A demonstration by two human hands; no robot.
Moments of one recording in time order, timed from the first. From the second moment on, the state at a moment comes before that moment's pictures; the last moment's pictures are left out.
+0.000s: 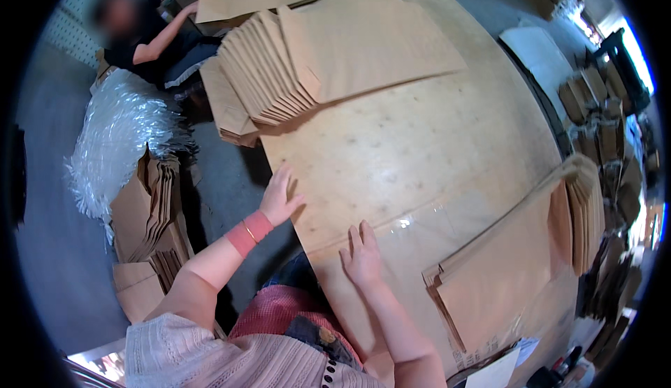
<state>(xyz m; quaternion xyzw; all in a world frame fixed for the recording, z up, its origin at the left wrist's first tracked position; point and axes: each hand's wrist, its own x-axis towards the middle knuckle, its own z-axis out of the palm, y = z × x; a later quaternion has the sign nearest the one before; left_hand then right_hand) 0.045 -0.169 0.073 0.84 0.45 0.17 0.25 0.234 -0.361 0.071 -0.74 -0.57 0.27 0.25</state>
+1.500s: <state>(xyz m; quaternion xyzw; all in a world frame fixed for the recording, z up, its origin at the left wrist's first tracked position) -0.026 0.158 0.059 0.36 0.53 0.29 0.71 0.209 0.127 0.104 -0.71 -0.65 0.01 0.28</state>
